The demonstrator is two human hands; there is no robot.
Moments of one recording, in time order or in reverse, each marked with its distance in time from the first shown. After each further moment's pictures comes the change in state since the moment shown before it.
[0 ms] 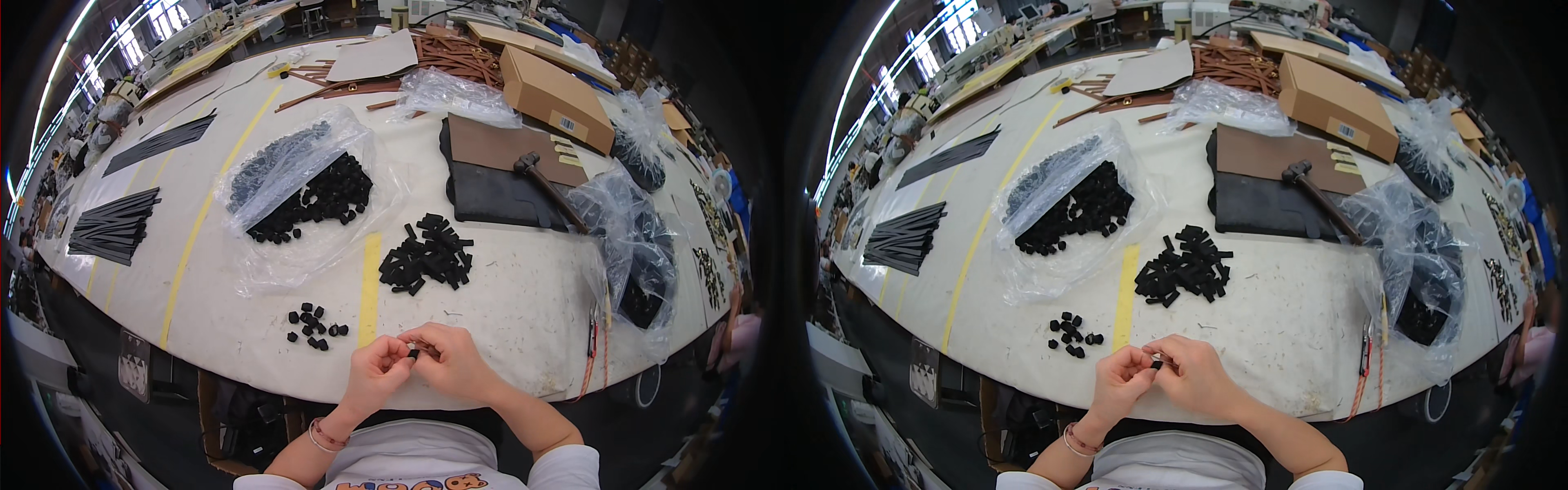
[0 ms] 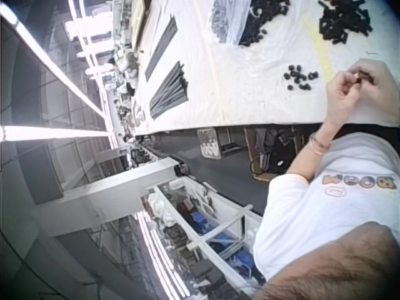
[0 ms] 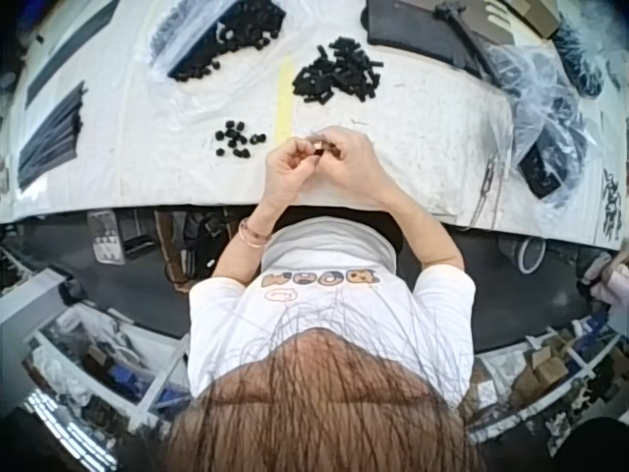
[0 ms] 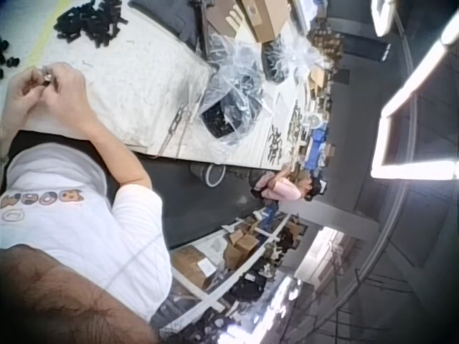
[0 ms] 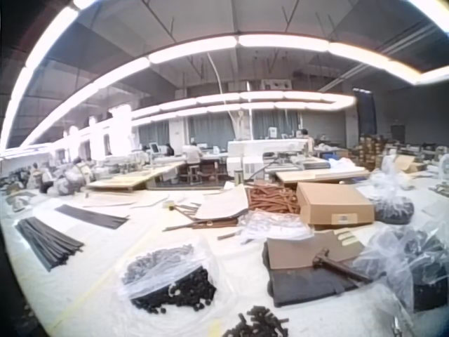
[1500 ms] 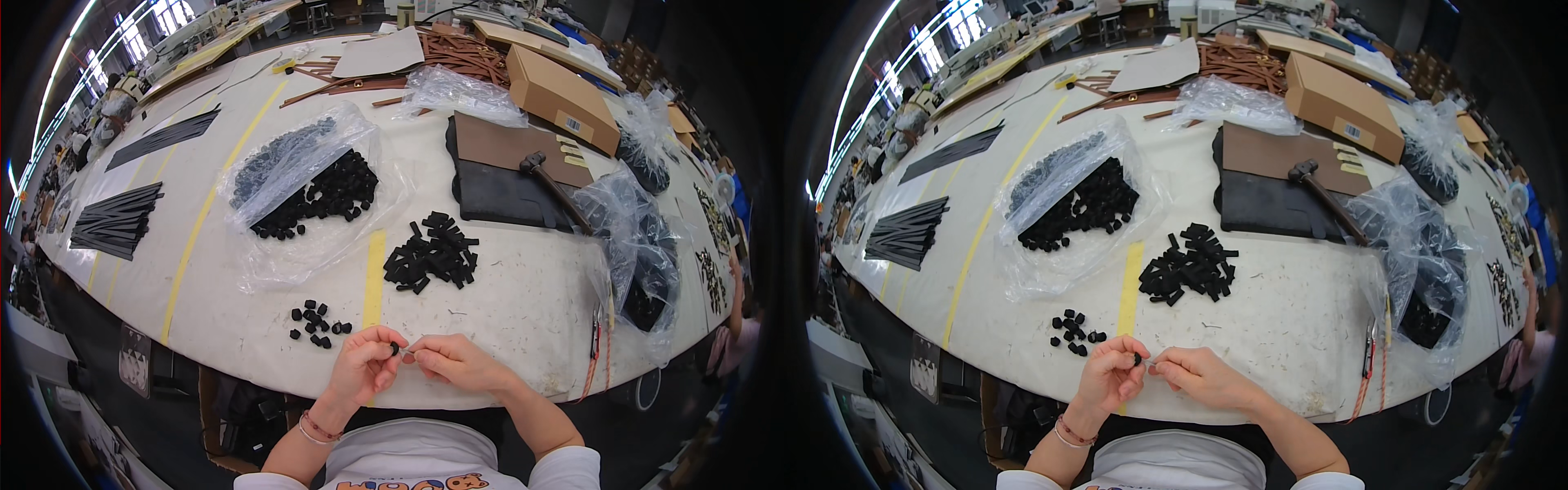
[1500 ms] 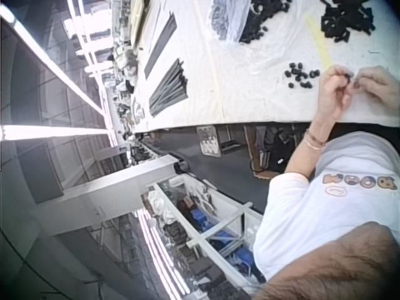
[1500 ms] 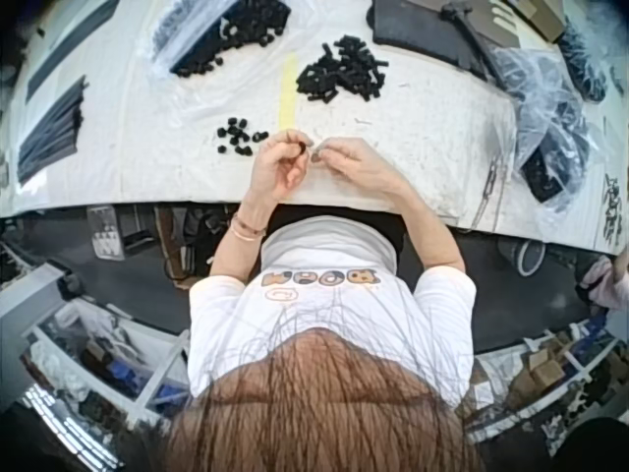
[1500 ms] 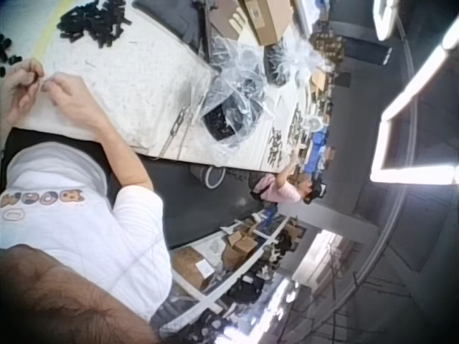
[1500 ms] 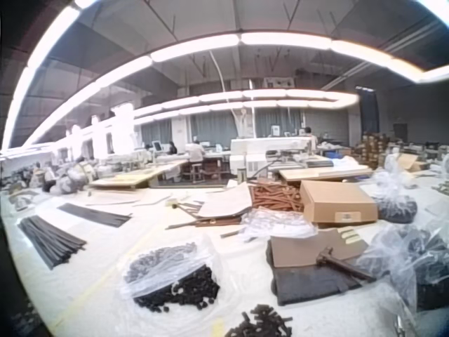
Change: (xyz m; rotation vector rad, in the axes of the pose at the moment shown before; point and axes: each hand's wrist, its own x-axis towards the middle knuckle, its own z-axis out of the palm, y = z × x) left_hand 0.011 0.013 -0.019 -0.479 -0.055 -0.271; right_hand -0.004 0.011 -0.013 0.359 -0.397 0.412
